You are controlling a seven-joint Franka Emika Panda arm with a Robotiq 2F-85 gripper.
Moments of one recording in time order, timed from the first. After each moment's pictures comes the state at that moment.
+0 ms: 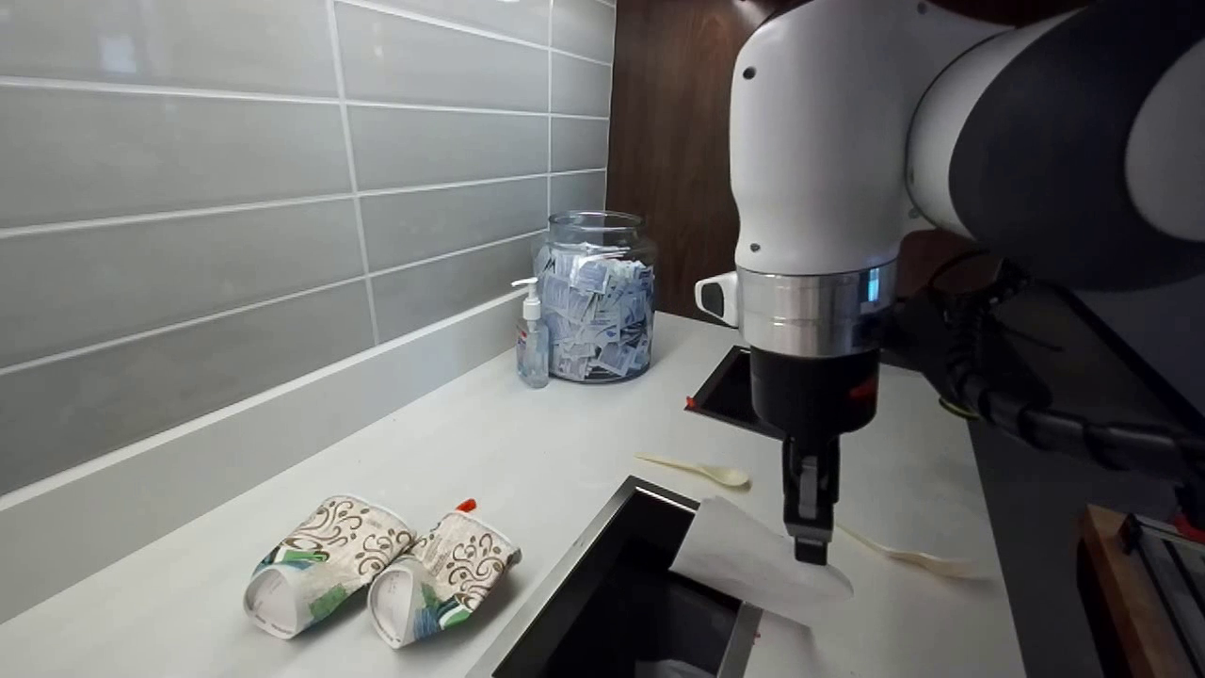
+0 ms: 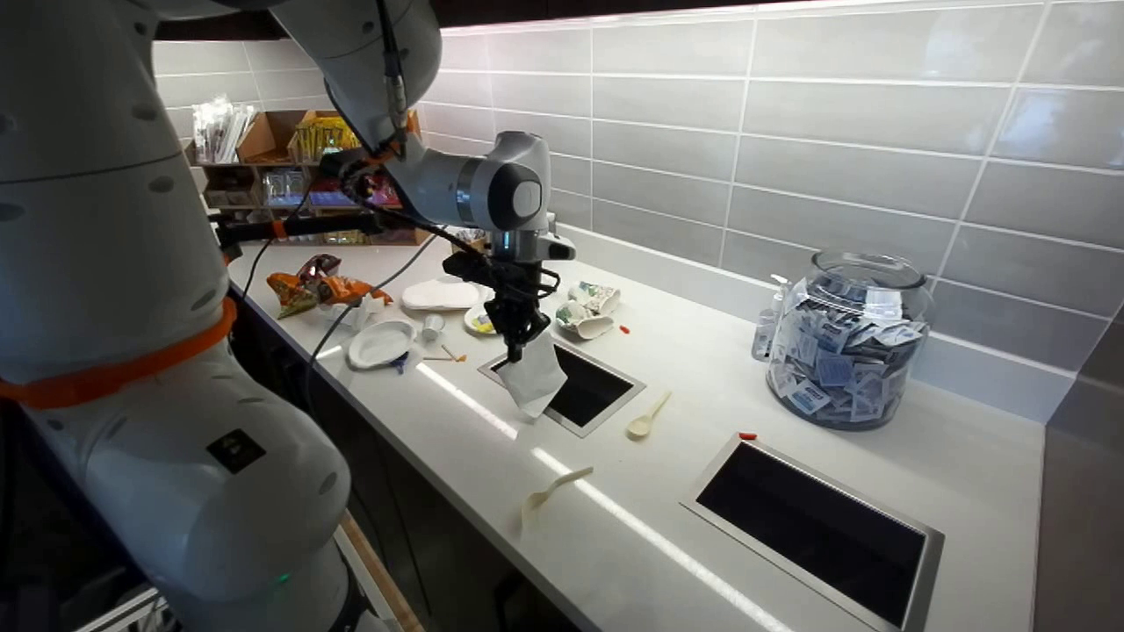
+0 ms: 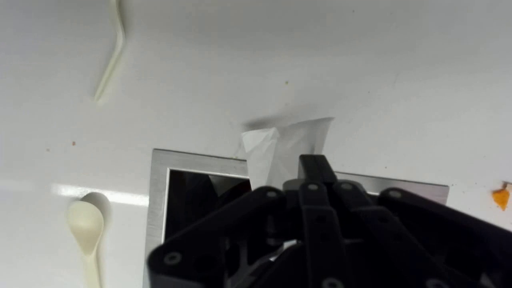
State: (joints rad) arm 0.24 0.00 0.18 -2.42 0.01 2.24 0.22
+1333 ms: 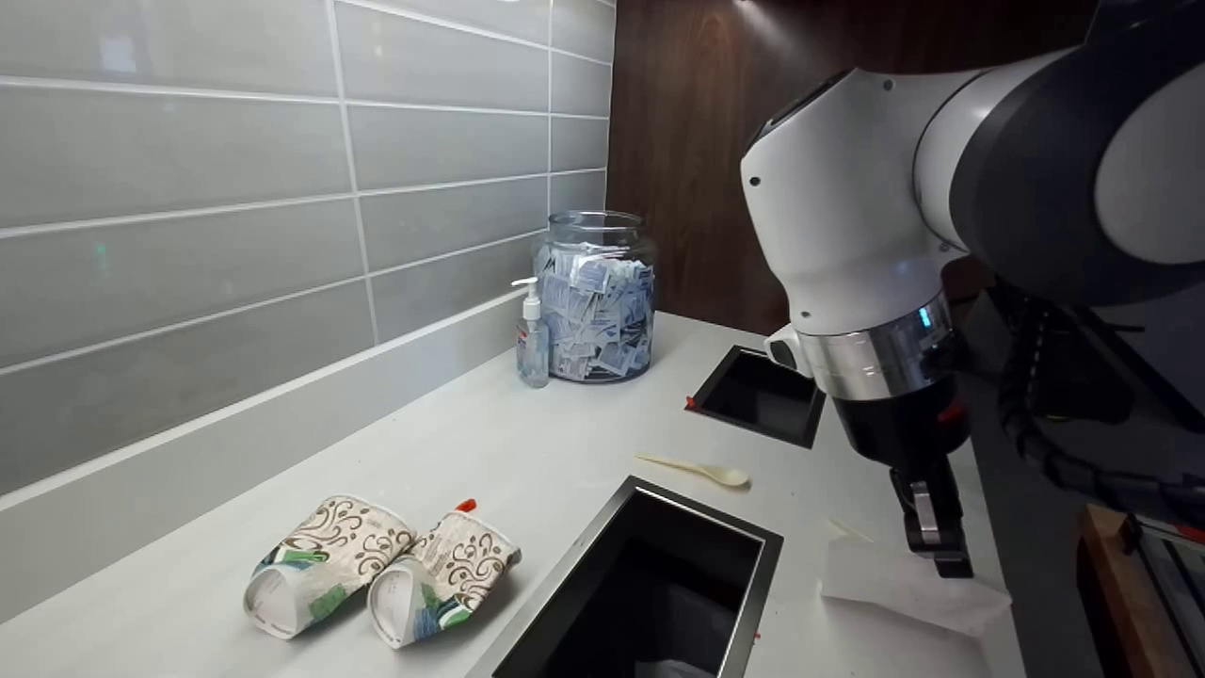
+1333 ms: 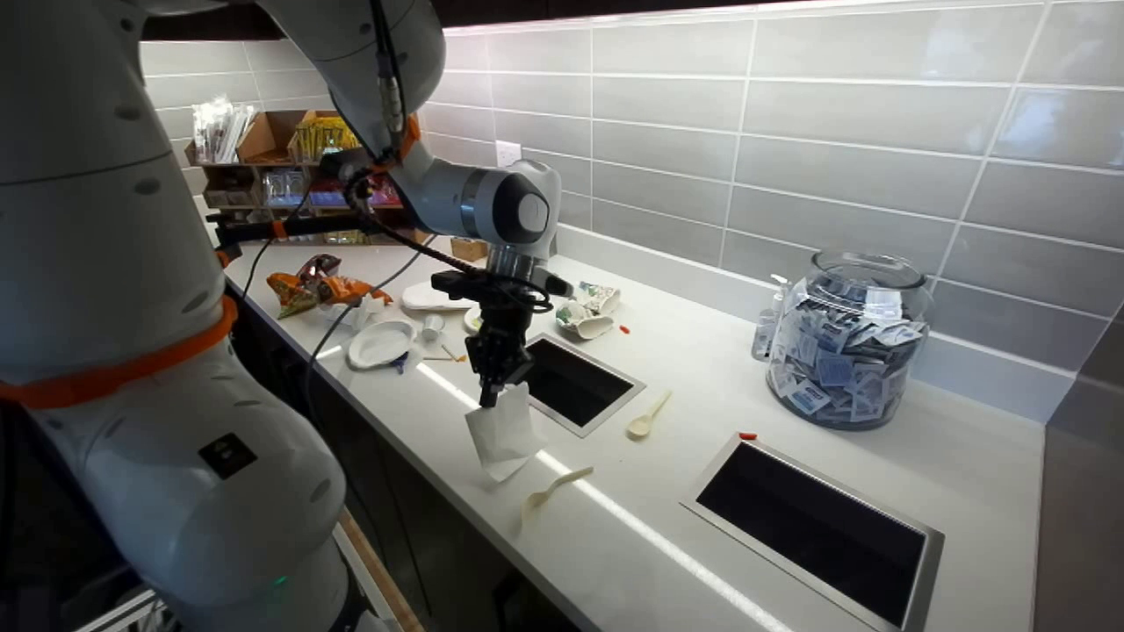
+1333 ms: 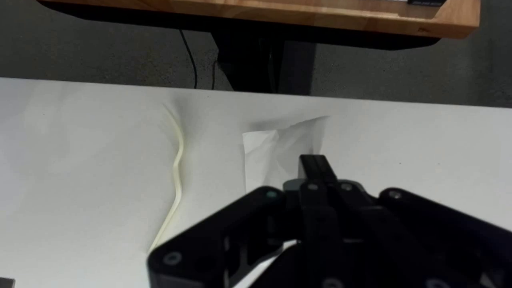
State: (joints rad) arm 0.19 -0.02 0.18 -2.47 0.01 1.96 0.23
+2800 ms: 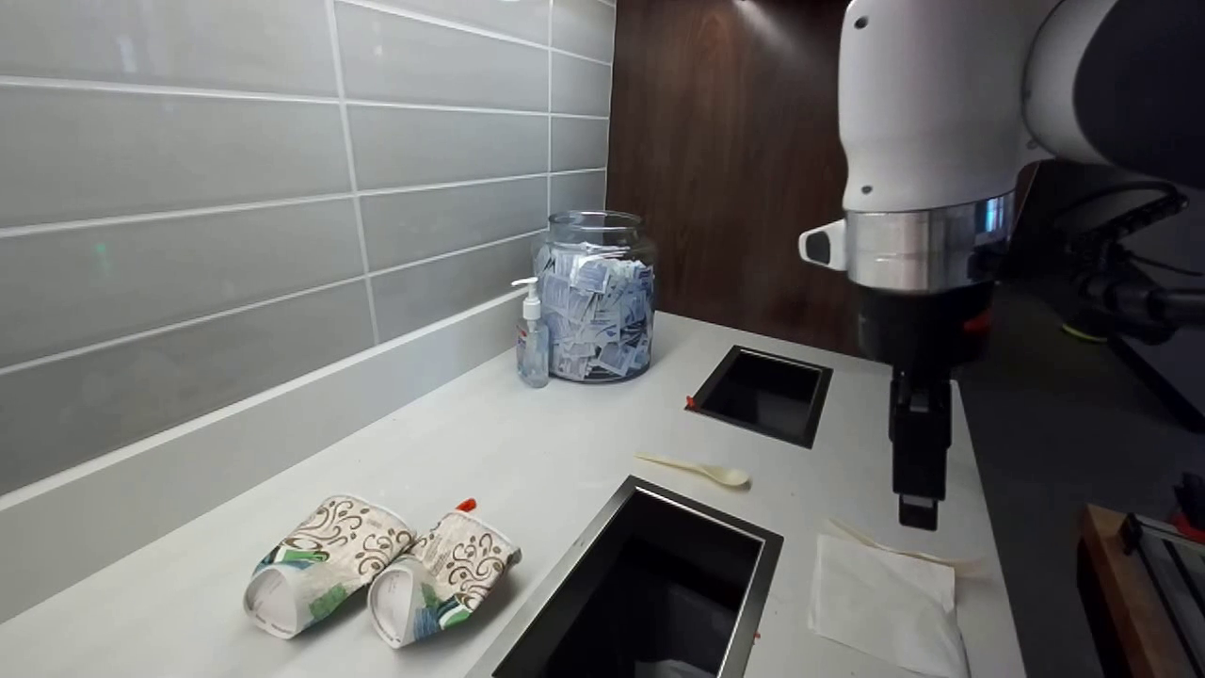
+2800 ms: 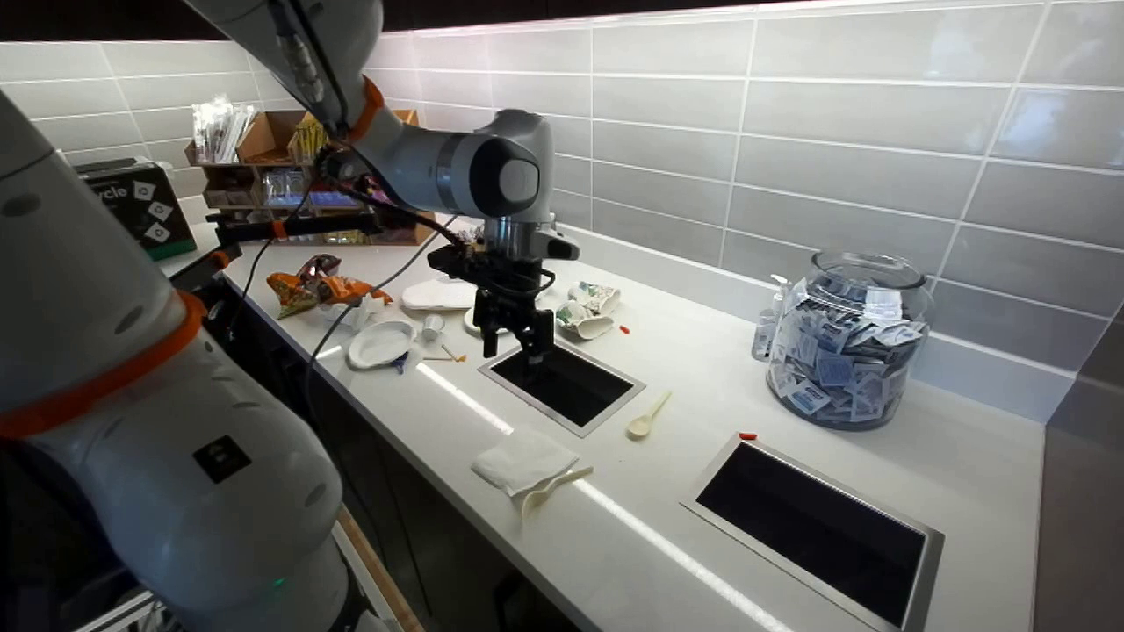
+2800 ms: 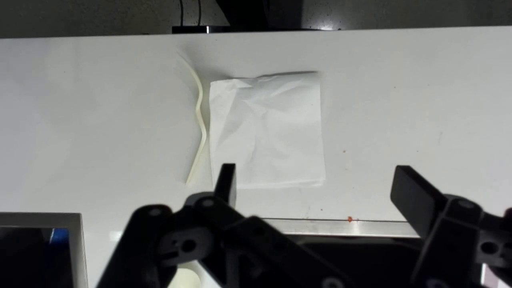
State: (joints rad) arm 0.16 -0.26 0.16 -2.58 0.01 2.10 0.25
